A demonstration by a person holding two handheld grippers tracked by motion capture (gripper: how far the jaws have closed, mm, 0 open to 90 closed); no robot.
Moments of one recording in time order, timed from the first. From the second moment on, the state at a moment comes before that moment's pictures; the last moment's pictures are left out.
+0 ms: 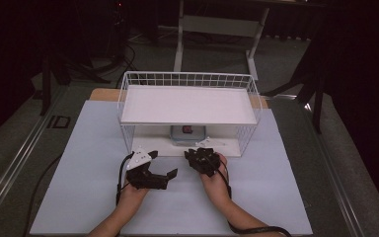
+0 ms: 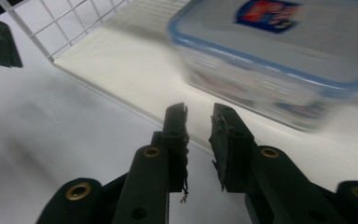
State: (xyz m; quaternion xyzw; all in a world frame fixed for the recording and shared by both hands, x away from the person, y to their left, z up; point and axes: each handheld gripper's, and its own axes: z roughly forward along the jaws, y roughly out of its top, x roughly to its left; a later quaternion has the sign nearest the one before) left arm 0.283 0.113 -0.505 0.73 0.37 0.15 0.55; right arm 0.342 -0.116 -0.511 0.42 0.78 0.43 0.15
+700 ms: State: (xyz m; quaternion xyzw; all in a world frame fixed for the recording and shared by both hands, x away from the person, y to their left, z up) left arm 0.264 0.119 -0.477 0.74 0.31 0.11 0.58; right arm 0.298 -0.178 -0.484 0.38 0.76 0.50 0.14
